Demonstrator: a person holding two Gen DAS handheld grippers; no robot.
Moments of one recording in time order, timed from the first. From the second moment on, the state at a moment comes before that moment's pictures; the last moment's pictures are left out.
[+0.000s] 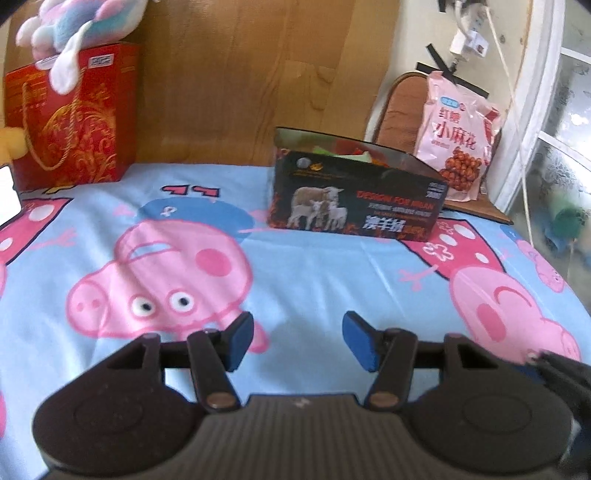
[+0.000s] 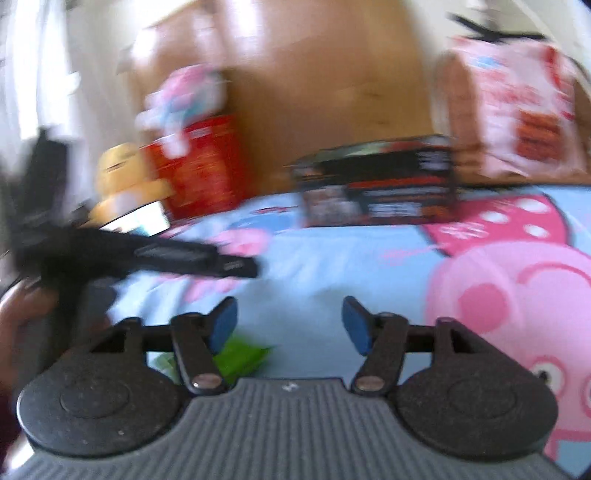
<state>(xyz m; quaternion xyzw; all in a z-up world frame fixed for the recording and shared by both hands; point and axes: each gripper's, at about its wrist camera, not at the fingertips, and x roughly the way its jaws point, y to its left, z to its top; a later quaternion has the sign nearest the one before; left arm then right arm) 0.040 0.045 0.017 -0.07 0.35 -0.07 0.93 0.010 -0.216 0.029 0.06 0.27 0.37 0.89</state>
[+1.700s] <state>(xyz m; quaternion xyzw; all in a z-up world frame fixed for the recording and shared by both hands) 0.057 -0.001 -0.004 -0.13 0.35 -0.24 0.90 0.023 -0.214 0.012 -0.02 0.29 0.30 0.91</state>
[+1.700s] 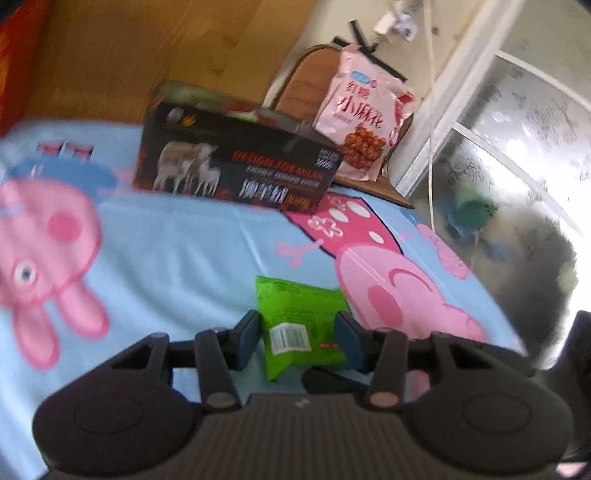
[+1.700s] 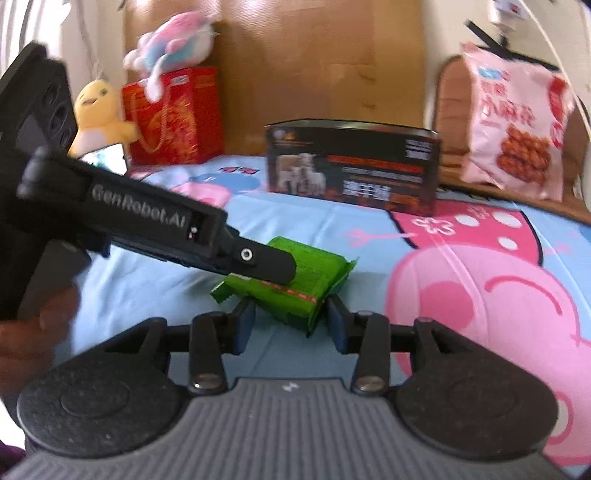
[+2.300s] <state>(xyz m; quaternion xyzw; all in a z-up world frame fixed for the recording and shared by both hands) 0.051 0.005 -0.007 -0.14 0.33 -0.23 0.90 0.027 -0.221 0.012 0.01 0.29 0.32 0.90</state>
